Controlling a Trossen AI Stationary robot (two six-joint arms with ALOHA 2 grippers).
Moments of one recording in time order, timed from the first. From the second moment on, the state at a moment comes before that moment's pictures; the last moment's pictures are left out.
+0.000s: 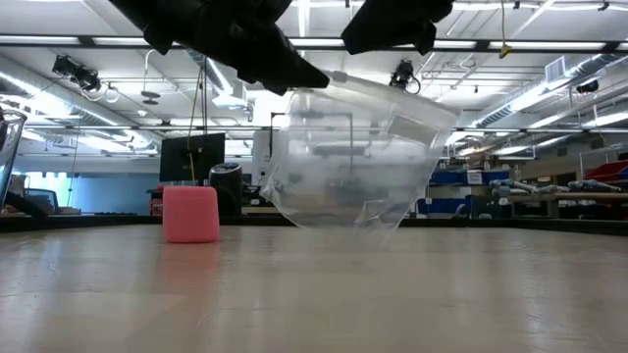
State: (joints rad) left arm -0.03 1.47 0.85 0.21 0.08 0.23; right arm 0.34 1.49 1.10 -0.21 0.50 0.32
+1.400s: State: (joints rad) left arm -0.03 1.47 0.85 0.23 0.08 0.23; right arm 0.31 1.52 1.10 -0.36 0.43 0.35
